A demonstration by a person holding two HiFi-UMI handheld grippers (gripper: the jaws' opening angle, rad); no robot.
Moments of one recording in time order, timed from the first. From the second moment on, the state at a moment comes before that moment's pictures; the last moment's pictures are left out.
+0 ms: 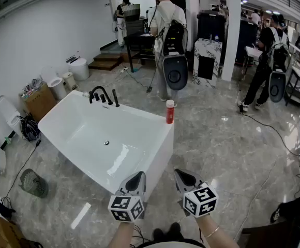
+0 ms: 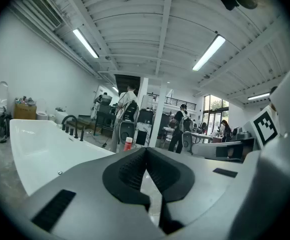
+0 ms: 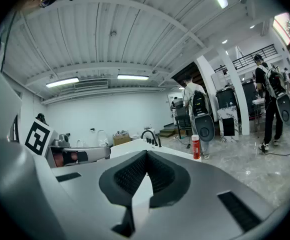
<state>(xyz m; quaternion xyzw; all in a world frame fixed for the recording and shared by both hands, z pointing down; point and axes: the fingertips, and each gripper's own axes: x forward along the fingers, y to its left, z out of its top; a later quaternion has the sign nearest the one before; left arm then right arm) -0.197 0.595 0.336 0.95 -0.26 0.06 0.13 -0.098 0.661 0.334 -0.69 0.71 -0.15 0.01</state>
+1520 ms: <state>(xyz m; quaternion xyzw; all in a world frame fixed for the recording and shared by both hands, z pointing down) -0.025 0.393 0.388 0.93 -0.33 0.09 0.12 0.083 0.479 0.375 -0.66 0.73 -0.17 0.03</state>
